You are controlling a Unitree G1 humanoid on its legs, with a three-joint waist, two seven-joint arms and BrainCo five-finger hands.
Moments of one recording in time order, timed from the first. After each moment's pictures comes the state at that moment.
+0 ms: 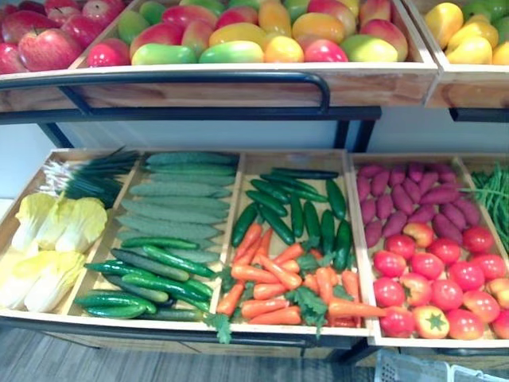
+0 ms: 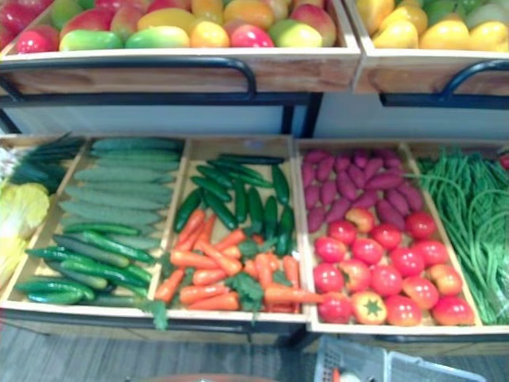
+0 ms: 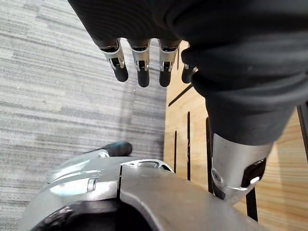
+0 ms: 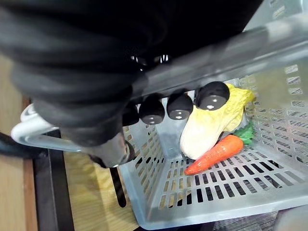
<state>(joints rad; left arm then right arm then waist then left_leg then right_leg) 0.26 0.06 0.34 1.02 0.28 -0.08 0.12 0.19 -0.21 -0.57 1.08 0.08 -0.08 0.00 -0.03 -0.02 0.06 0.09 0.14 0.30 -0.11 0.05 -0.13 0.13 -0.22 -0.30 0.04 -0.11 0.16</state>
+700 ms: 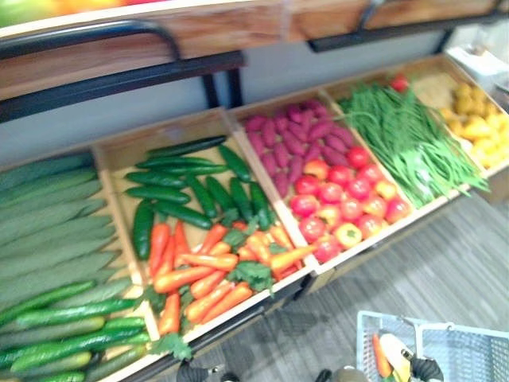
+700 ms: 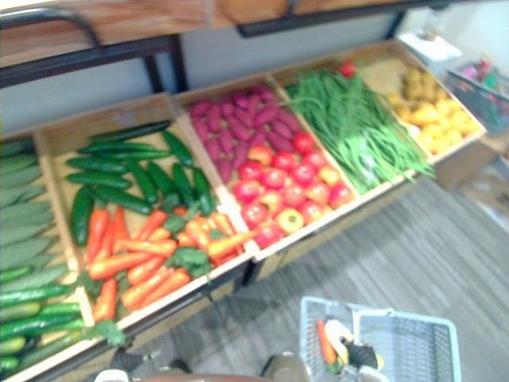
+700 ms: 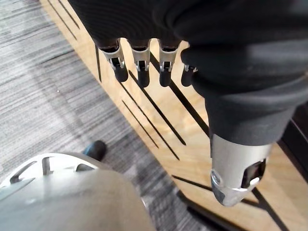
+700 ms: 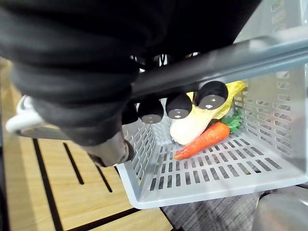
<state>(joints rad) 0.16 0.11 0.22 0.96 0.29 -0.08 0.14 0.10 -0.15 -0.37 0.96 0.06 -0.10 -0.02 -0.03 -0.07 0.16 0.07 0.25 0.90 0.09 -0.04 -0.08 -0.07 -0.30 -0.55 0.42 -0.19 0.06</state>
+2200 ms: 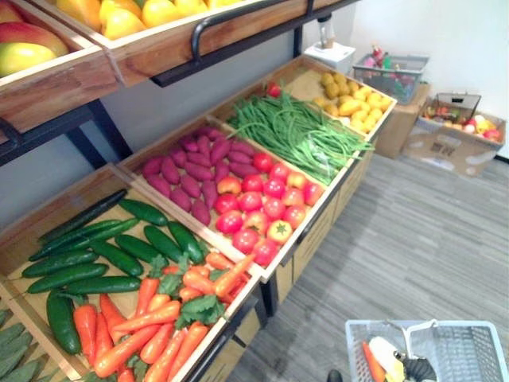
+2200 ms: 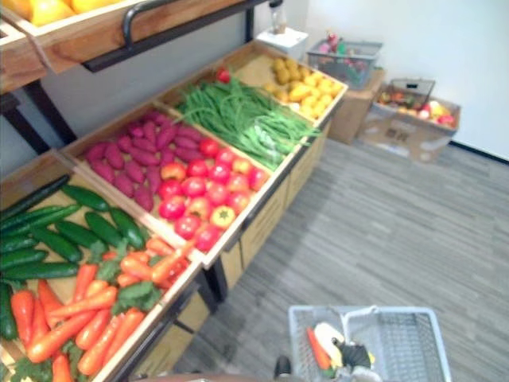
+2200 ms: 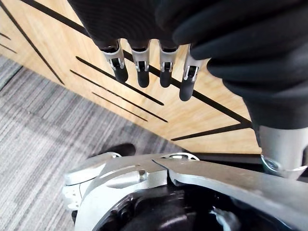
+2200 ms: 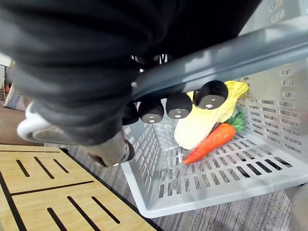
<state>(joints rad) 0.25 0.11 0.13 1.05 0.23 -0.11 0.15 0.12 -0.18 -0.23 0.98 0.12 -0.13 -0.03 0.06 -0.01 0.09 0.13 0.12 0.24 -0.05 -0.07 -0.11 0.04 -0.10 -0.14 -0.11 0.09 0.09</state>
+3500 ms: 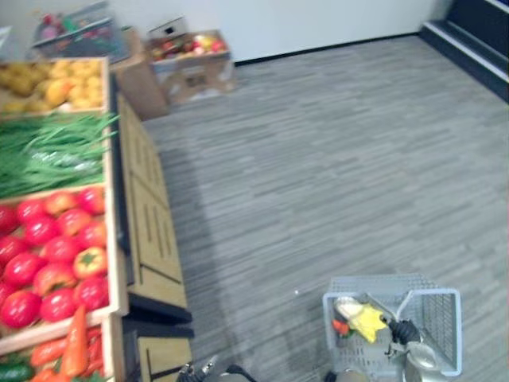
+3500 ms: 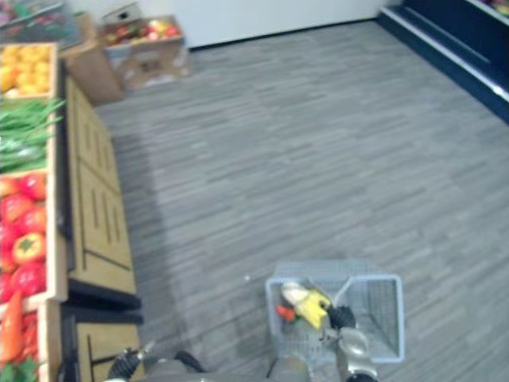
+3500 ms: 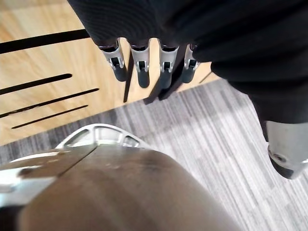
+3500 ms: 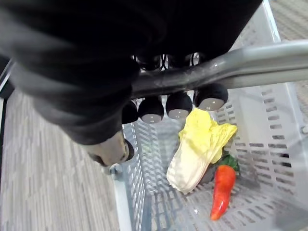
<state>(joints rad) 0.15 0.08 0.28 1.02 0.21 -0.09 0.17 -0.01 -0.17 -0.17 0.99 0.08 -0.13 -0.04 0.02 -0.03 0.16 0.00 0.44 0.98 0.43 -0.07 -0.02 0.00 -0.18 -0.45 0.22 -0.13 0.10</state>
